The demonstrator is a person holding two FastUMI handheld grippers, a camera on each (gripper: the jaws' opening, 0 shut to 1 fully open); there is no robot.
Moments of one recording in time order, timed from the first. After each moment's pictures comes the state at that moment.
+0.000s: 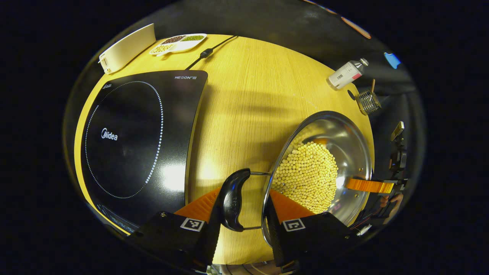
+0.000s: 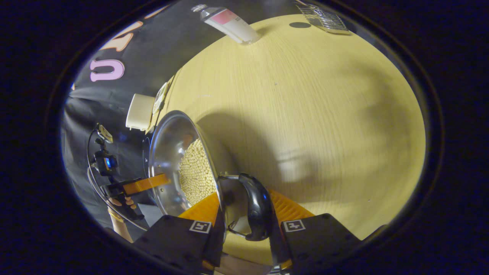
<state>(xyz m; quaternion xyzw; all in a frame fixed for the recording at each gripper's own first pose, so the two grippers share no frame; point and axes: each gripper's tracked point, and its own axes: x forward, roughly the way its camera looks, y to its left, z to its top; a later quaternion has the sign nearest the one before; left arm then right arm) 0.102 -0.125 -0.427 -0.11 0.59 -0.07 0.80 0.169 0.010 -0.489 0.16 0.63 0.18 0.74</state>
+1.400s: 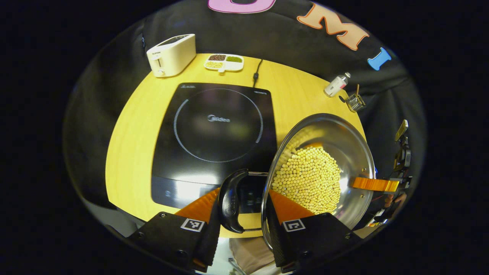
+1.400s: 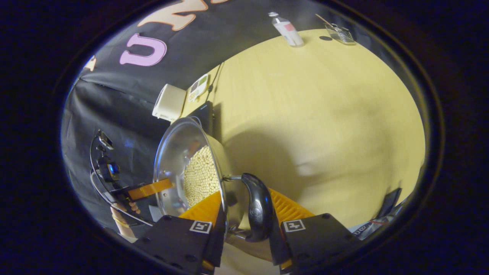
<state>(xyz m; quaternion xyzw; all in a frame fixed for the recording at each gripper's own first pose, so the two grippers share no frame) 0.076 0.051 -0.380 -0.09 0.53 -0.08 0.84 0.022 0.183 -0.410 0.19 0.56 0.18 0.79</state>
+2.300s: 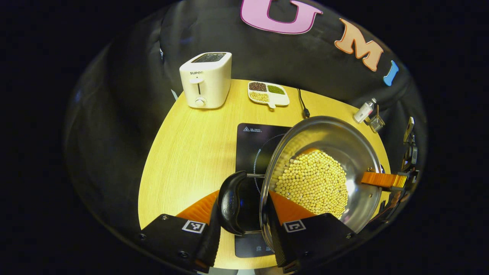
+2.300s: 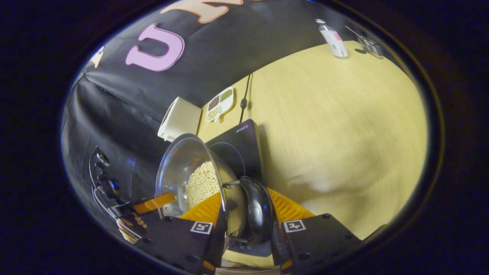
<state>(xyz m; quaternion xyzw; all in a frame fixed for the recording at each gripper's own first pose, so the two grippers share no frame) 0.200 0.195 -0.416 -0.07 0.44 -0.06 0.89 0.127 0.344 -0.443 0.22 0.46 0.16 0.84</state>
